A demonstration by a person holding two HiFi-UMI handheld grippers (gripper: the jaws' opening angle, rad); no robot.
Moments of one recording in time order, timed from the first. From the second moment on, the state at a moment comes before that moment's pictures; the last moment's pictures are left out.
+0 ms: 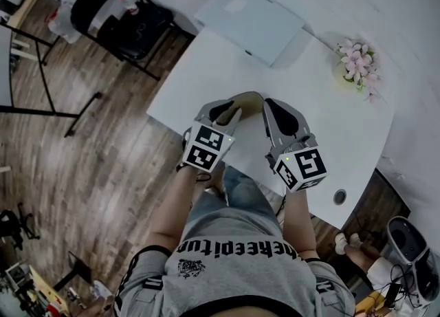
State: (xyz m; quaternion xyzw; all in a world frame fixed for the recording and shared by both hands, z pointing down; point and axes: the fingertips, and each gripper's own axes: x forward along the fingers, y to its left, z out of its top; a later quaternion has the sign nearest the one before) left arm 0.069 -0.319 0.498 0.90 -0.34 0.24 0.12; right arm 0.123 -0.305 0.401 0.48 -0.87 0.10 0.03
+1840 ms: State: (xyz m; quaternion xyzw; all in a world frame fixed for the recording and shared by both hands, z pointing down) left arm -0.097 -0.191 0.298 0.88 -0.48 -0.03 -0.02; right arm 0.062 -0.167 0.316 0.54 -0.84 -0.01 0.03
